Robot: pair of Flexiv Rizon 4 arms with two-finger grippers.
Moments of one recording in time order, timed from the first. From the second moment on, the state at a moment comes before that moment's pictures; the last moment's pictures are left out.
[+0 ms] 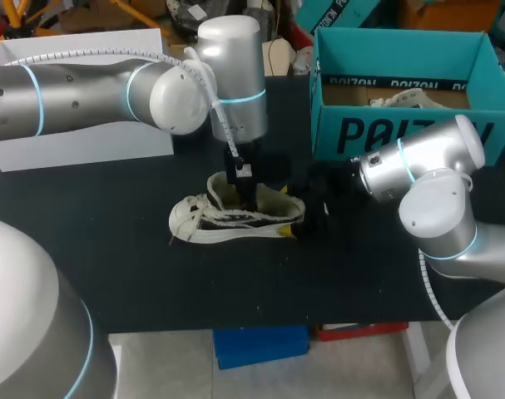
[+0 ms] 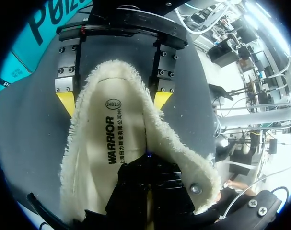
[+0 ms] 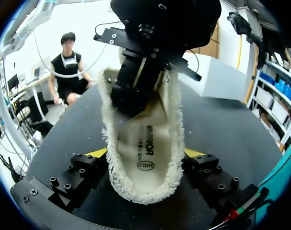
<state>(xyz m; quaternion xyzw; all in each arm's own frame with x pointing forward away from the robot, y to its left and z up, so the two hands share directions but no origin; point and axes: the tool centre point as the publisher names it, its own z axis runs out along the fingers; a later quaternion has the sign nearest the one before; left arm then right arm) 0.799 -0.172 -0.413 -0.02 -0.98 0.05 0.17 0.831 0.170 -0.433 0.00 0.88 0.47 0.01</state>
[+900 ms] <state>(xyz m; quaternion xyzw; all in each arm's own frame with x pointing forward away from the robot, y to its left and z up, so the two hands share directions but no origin) 0.800 -0.169 -0.417 0.00 -0.99 0.02 0.14 0.830 0.170 -0.433 0.00 0.88 0.47 0.01</state>
